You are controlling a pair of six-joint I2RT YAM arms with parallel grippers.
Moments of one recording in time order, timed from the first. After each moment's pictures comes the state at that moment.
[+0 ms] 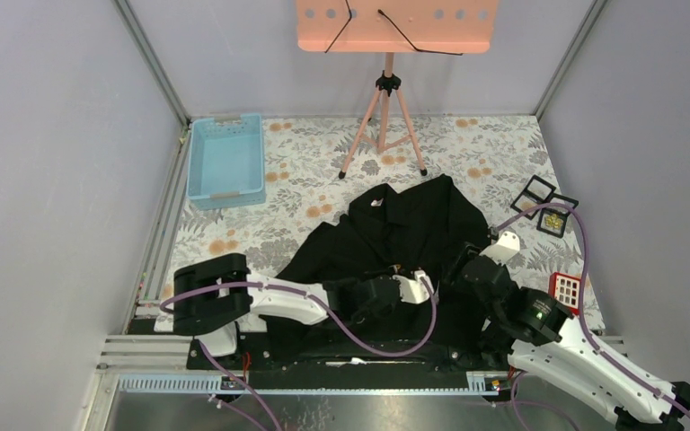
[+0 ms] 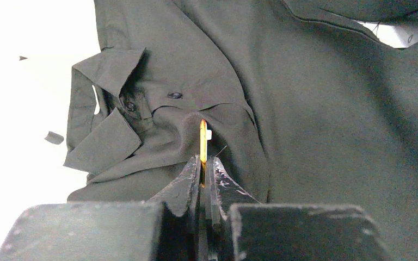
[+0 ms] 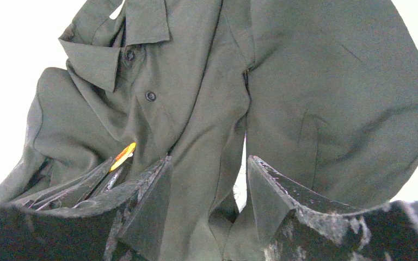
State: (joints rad) left arm -1.36 1.67 0.80 0.30 -0.52 0.35; right arm 0.88 0.44 0.51 -0.78 0.62 0.92
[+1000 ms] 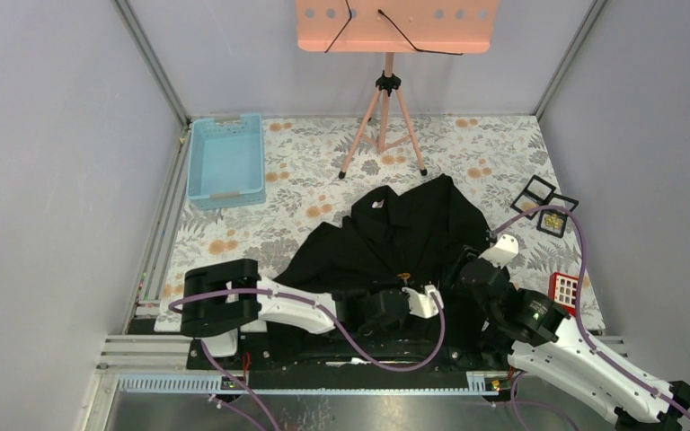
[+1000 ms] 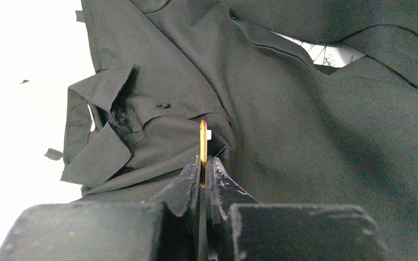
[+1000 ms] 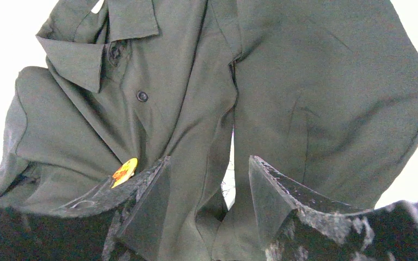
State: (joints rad) left arm -1.45 1.72 0.84 0.32 -0.57 0.36; right arm 0.88 0.43 0.48 -0.80 0.63 0.93
